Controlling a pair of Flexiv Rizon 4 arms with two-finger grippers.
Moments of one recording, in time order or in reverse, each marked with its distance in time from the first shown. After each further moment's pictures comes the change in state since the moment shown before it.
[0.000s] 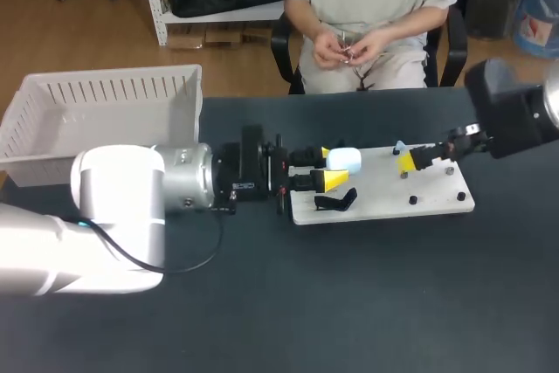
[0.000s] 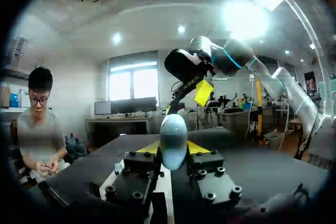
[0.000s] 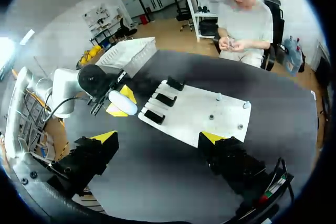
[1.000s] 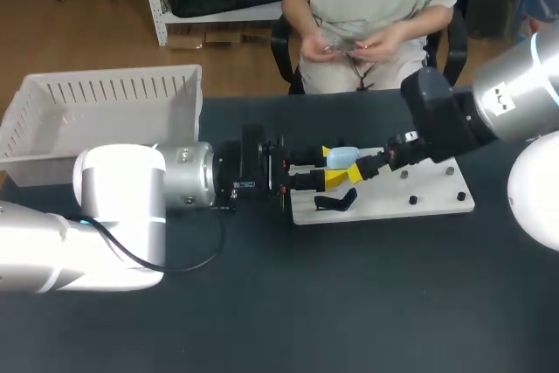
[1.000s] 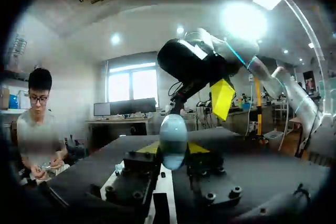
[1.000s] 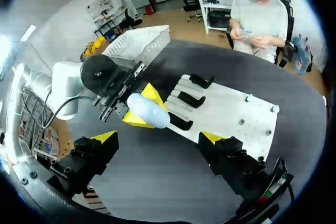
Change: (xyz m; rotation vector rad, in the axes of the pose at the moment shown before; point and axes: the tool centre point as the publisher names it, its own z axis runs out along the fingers) left arm 0.001 0.003 0.001 0.007 -0.006 0.008; right arm -0.009 0.042 0.051 -0.039 0.078 -0.006
